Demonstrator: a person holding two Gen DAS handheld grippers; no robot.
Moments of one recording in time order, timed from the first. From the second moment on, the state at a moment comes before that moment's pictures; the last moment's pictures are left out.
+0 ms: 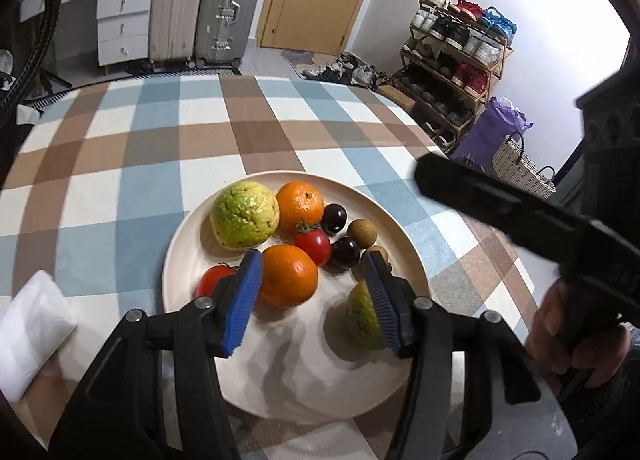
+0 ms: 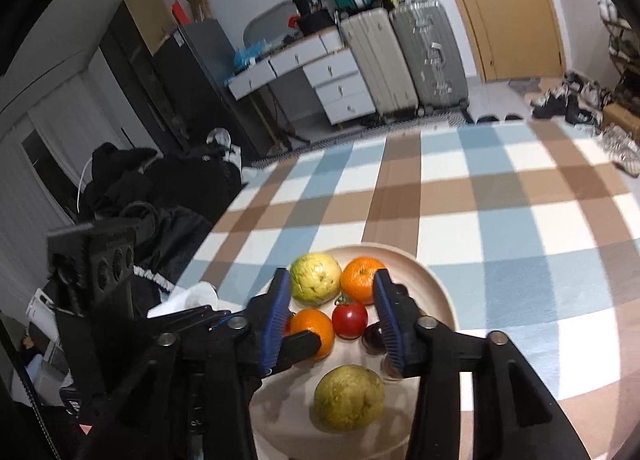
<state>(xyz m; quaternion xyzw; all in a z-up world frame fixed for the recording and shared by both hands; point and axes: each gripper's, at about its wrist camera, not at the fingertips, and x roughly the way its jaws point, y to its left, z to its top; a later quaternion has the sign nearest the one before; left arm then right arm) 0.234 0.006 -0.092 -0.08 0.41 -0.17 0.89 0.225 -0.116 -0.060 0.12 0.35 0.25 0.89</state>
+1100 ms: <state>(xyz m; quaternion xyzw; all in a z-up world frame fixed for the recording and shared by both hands) 0.008 0.044 0.084 -0.12 0.02 0.06 0.99 0.006 -0.138 0.053 0.07 0.05 0.17 0.98</state>
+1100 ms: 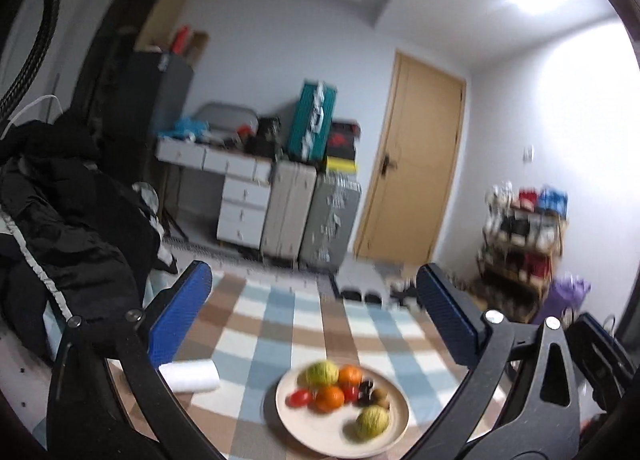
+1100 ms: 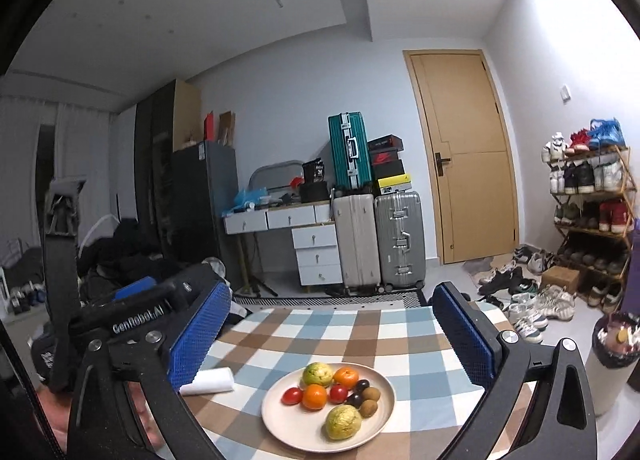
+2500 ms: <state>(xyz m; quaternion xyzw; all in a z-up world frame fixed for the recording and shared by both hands) 0.060 0.042 -0.076 0.00 0.11 0.05 0.99 0.057 -0.130 -0.072 0.00 0.10 0.14 0.99</state>
